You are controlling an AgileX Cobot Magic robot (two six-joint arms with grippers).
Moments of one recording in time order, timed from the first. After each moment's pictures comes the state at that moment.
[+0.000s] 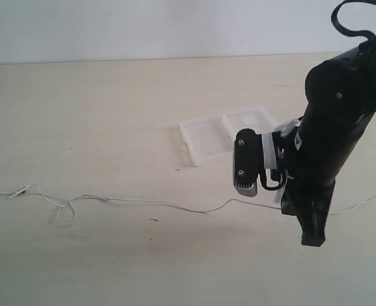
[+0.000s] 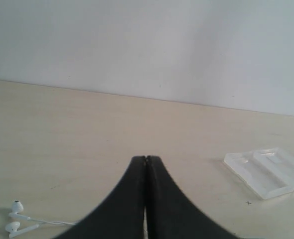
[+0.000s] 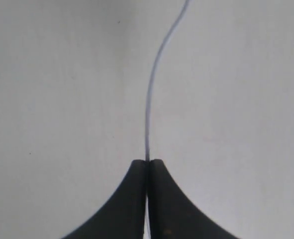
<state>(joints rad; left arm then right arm) -0.08 0.01 0.00 -0.02 0.19 -0.19 0.55 1.68 -0.87 -0.02 0.80 -0.84</state>
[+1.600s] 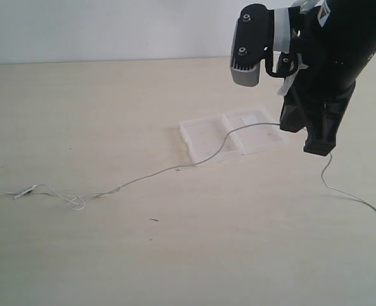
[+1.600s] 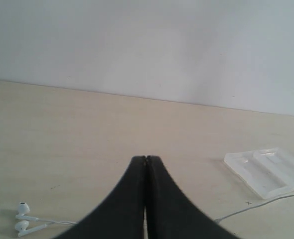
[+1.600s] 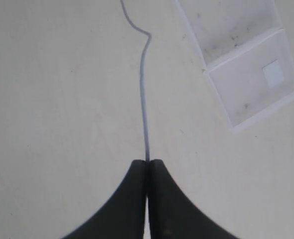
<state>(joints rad) -0.08 0.01 0.00 -0.02 0.19 -0.19 0.55 1.52 -1.23 -0.02 1.16 -0.79</state>
